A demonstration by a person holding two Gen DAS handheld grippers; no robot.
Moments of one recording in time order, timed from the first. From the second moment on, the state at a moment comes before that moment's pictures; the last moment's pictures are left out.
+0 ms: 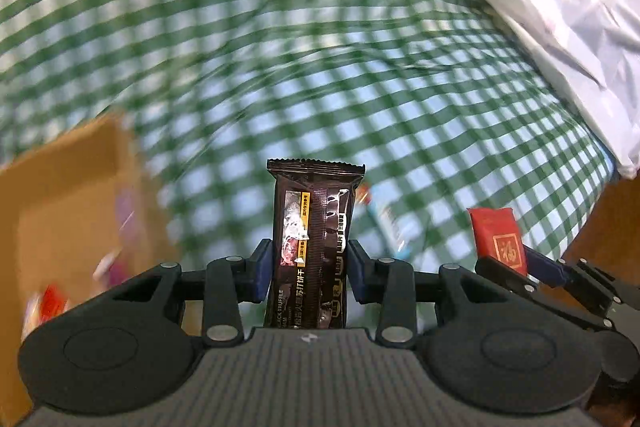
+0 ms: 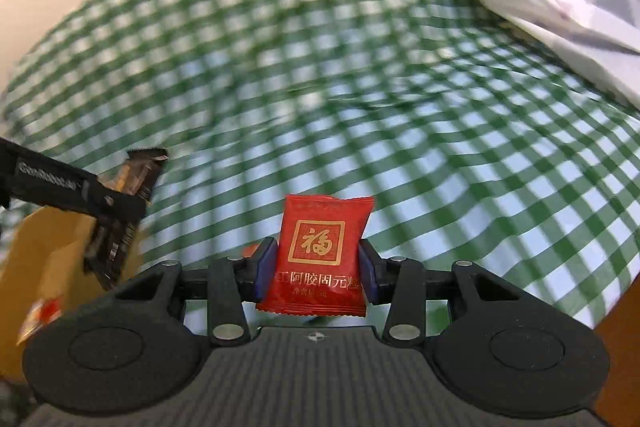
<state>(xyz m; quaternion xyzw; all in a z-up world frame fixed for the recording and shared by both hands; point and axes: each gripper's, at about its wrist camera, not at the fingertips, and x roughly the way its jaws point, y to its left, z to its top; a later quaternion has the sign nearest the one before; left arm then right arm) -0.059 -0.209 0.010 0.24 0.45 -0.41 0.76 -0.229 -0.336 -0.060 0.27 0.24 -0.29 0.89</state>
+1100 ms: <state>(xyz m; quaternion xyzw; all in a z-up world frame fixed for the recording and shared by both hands) -0.142 0.112 0.047 0.13 0.45 -0.27 0.84 -0.249 -0.081 0.019 0.14 0.28 -0.12 0.94</state>
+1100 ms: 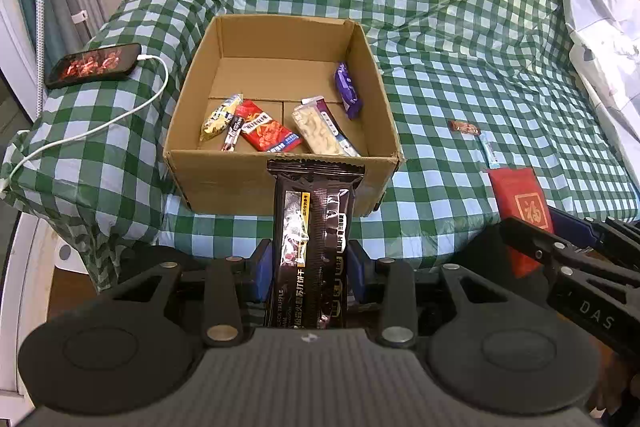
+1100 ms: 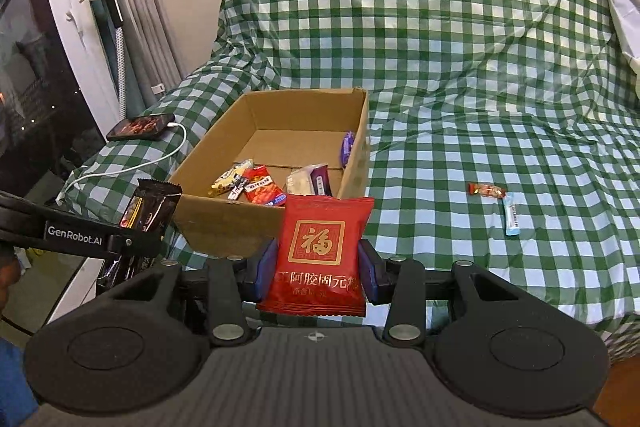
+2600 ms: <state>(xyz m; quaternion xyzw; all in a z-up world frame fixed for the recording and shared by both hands) -0.119 0.108 0.023 0.12 0.49 -0.27 0.82 -0.225 -0.074 0.005 0.12 0.33 -0.11 0.93</state>
